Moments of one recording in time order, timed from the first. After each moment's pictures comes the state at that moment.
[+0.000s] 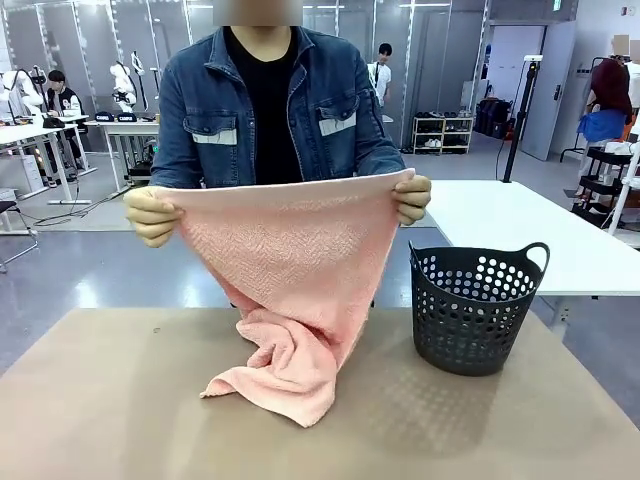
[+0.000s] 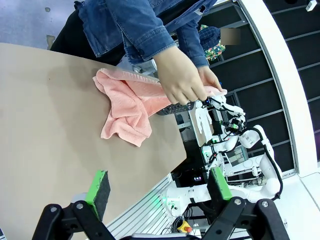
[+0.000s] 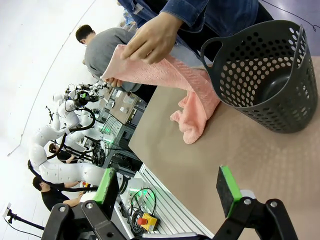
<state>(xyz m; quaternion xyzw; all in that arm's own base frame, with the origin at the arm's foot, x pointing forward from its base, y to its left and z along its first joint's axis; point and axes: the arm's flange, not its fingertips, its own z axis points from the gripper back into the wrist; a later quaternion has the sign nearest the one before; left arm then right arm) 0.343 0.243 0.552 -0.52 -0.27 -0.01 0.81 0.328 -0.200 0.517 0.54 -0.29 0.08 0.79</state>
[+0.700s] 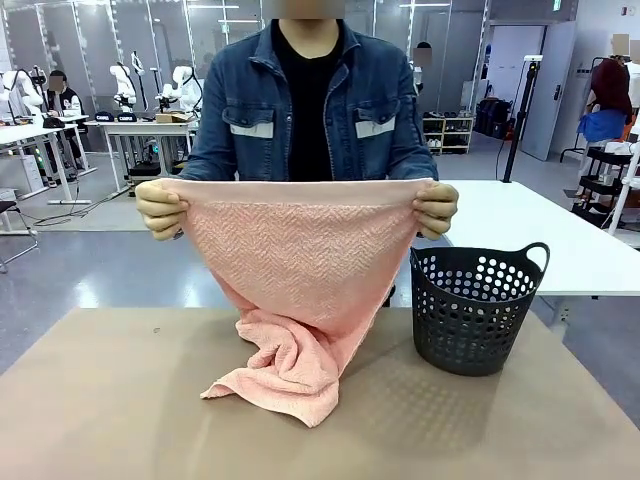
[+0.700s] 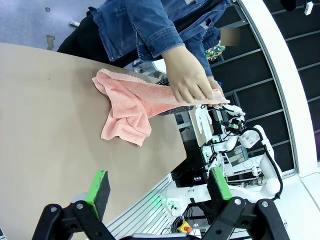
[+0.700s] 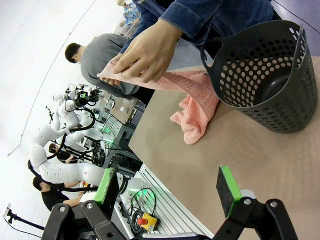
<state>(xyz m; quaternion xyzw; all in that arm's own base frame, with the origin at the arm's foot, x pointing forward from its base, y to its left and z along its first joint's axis) 0.343 0.243 0.552 -0.52 -0.27 -0.01 0.81 0.328 -0.200 0.517 0.54 -0.29 0.08 0.79</state>
